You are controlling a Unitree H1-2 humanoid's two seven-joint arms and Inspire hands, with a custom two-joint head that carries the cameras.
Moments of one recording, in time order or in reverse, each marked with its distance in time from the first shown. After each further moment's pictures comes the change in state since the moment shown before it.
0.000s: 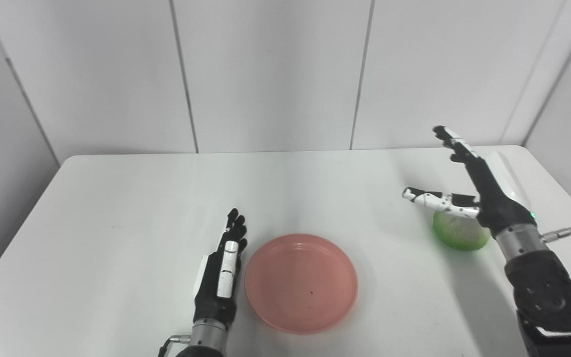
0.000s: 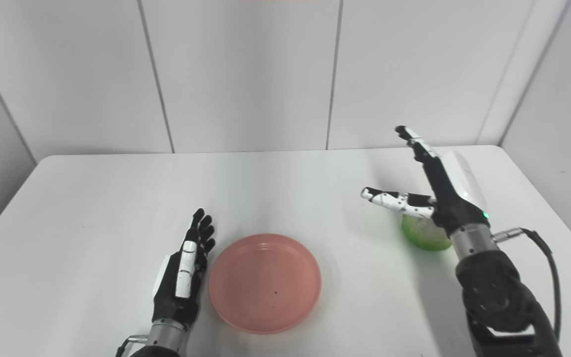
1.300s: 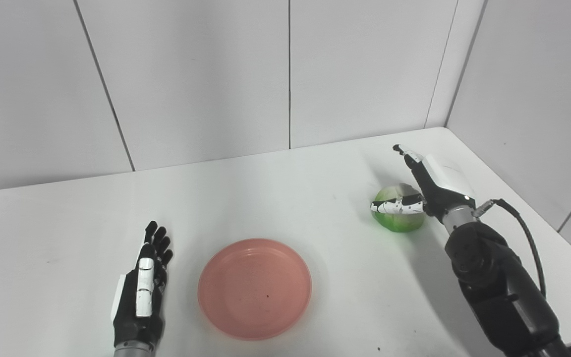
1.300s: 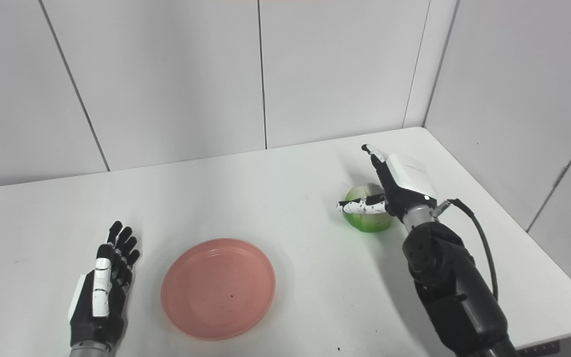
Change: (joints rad) left arm -0.031 0.093 0.056 0.028 -0.119 -0.018 -0.072; right arm -0.018 -0.072 0.056 0.194 -0.249 0.163 0.048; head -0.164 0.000
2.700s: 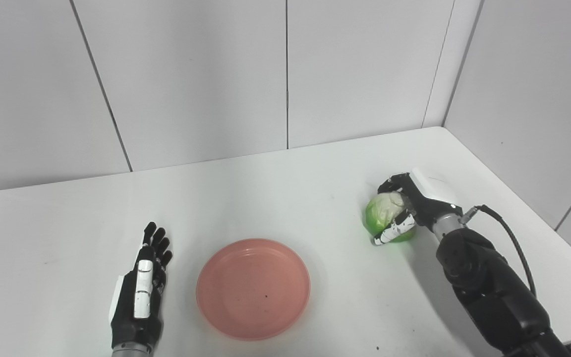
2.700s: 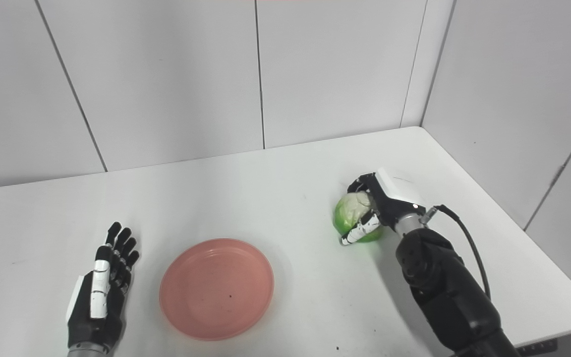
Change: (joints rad) left arm 0.001 0.003 0.003 -0.006 -0.012 0.011 -0.010; right arm -0.008 -0.026 0.077 0.110 0.034 -0.059 -0.085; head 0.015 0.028
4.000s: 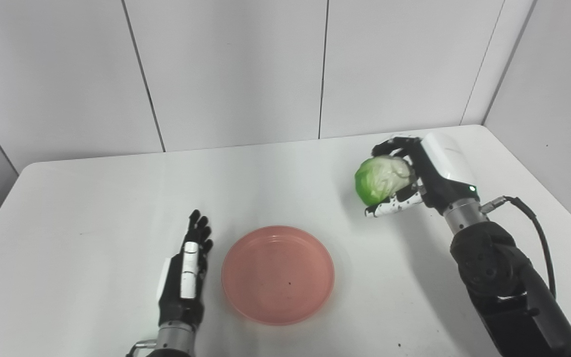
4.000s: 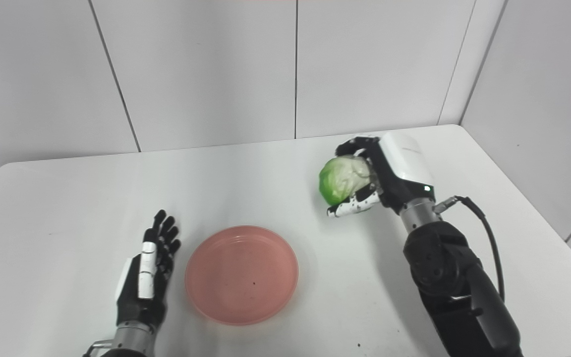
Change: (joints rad) left arm 0.034 -0.090 -0.063 -0.055 0.092 0.065 0.067; right arm 0.001 0.079 0.036 -0.327 0.065 -0.080 0.049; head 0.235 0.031
